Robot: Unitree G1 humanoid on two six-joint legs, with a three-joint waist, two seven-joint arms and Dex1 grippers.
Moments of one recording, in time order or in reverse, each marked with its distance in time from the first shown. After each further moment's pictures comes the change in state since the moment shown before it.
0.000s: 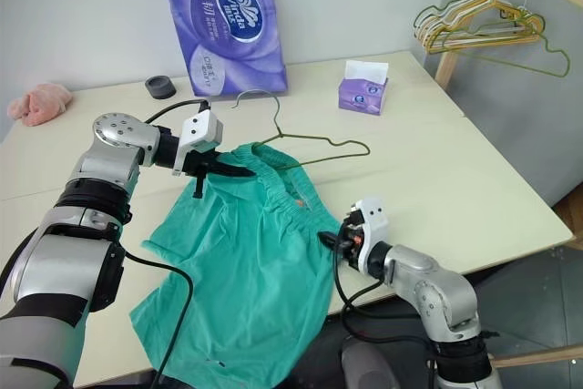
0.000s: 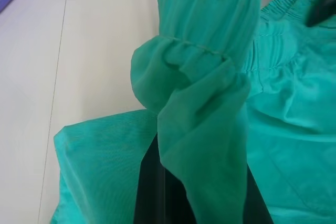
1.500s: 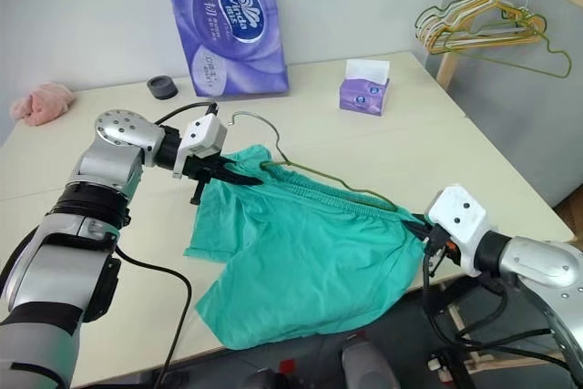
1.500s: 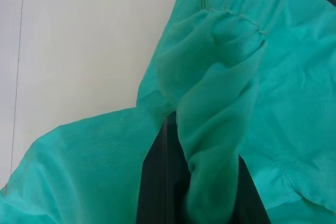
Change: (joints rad) left arm 0.052 0.026 -0.062 -0.184 -0.110 0.051 -0.101; right arm 0.241 -0.714 -0.380 -0.434 0.064 -0.111 0.355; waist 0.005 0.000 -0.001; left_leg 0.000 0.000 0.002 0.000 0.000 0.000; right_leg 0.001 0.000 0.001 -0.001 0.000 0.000
